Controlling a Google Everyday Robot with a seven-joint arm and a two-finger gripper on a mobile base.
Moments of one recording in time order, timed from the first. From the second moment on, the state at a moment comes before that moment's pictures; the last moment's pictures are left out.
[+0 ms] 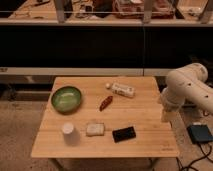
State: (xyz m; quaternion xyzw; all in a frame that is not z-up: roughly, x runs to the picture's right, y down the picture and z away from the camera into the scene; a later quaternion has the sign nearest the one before) arm 0.285 0.104 0.685 -0.28 0.02 0.02 0.96
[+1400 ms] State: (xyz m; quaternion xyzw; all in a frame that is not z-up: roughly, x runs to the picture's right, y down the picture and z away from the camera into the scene) arm 0.252 0.162 0.679 -0.24 -0.05 0.00 0.97
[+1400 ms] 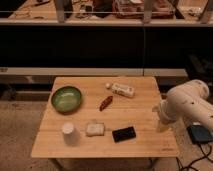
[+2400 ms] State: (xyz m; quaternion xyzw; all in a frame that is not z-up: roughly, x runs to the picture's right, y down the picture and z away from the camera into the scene) arm 0.207 0.305 0.697 -0.35 -0.14 -0.01 0.92
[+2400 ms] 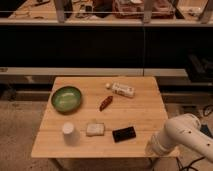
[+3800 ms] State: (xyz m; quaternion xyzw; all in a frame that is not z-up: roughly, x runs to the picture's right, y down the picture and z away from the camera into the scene) arm 0.139 0.307 0.724 -0.39 -0.19 -0.03 0.90
